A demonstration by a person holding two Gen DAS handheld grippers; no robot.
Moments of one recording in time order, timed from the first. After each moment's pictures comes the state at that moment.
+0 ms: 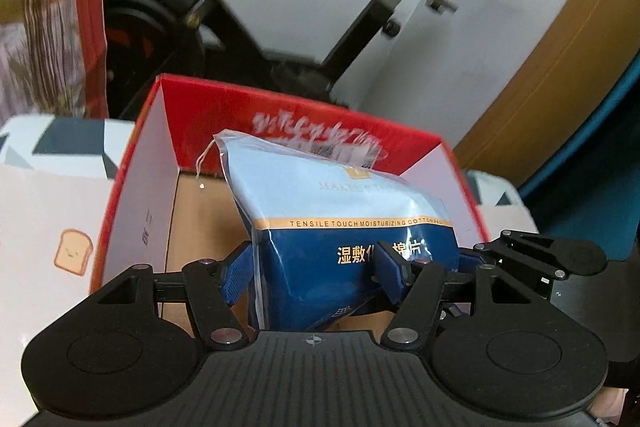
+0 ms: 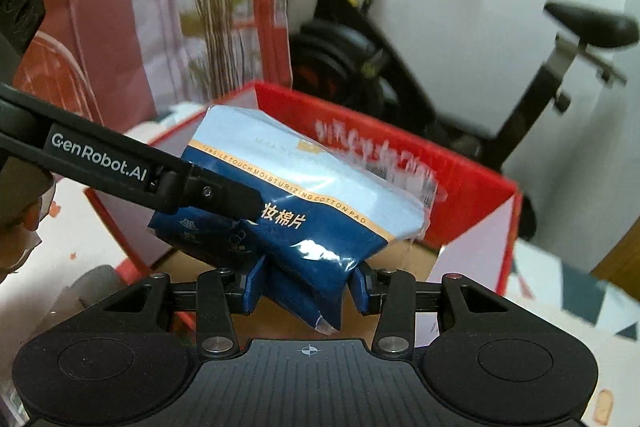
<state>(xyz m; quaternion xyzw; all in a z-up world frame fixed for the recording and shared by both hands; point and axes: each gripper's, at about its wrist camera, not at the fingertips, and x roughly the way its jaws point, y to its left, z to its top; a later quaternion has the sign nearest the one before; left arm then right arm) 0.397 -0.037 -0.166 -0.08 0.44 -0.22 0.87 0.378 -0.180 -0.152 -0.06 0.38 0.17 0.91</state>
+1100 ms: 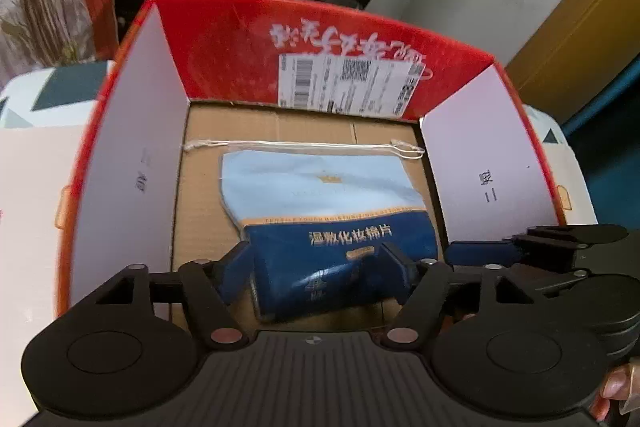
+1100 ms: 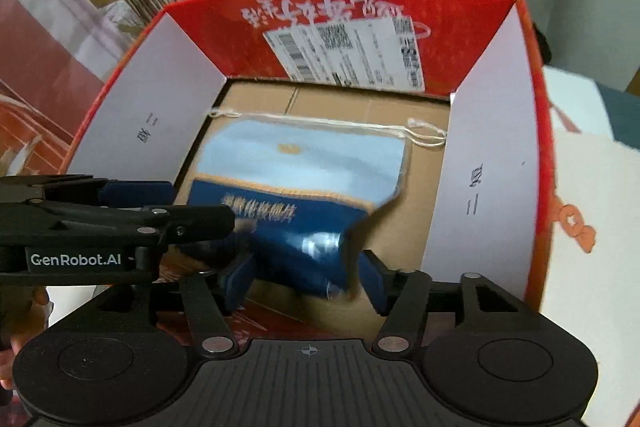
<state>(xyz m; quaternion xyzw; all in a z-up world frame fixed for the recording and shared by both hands) 0.407 -0.048 -0.192 -0.02 0.52 -0.19 0.83 0.411 -0.207 -0.198 0.11 0.54 0.12 0.83</state>
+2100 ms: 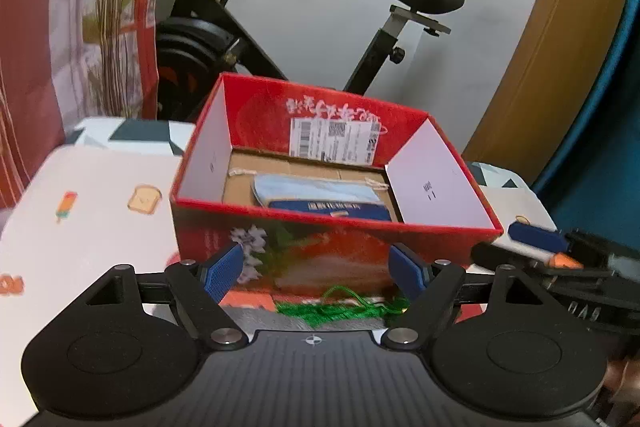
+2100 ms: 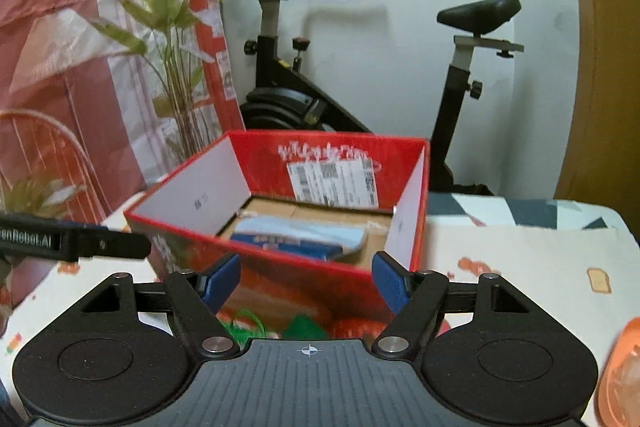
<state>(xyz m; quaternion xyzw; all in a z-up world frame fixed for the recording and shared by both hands) 0.262 -0.010 -0.157 -0.04 0.36 -0.17 0.92 0.232 -0.219 -0.154 0.06 0.28 0.08 0.96</state>
